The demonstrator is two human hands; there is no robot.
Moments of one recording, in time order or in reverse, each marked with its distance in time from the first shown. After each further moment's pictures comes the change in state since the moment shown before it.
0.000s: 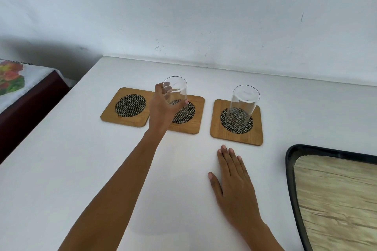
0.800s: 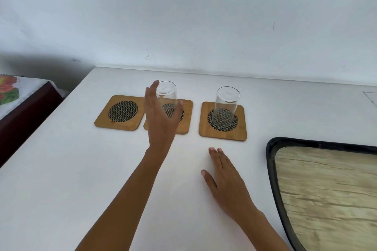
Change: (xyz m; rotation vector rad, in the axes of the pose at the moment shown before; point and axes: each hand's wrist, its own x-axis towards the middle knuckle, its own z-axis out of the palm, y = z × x) left_hand -0.064 0.039 0.008 0.037 0.188 0.284; right_hand -0.004 -0.005 -0.032 0.144 -0.161 0.033
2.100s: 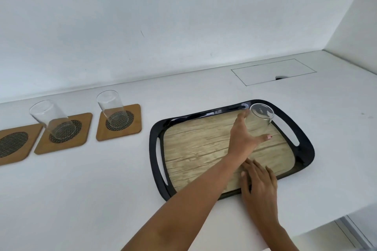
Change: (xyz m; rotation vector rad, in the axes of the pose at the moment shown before) left_hand -0.297 0.240 0.275 -0.348 -1.007 -0.119; right_hand -0.235 0.191 -0.124 -0.181 0.628 0.525
